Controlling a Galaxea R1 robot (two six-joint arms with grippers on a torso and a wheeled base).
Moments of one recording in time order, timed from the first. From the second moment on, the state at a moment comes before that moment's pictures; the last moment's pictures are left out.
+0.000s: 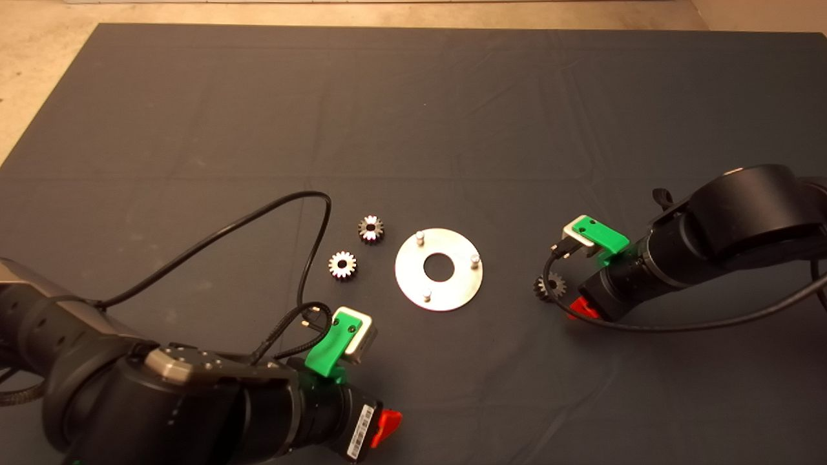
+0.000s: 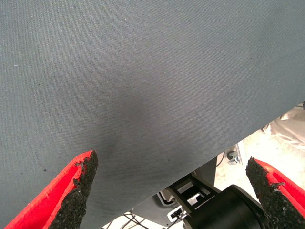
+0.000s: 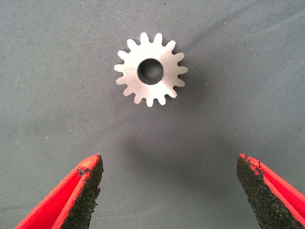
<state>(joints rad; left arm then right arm) -0.08 2.44 -0.34 0.84 1.53 -1.59 0.27 2.30 -0.72 -0.43 -1.53 1.05</state>
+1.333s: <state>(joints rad) -0.08 2.44 -0.34 0.84 1.53 -1.59 0.23 2.41 -0.87 -0.44 -1.53 1.05</state>
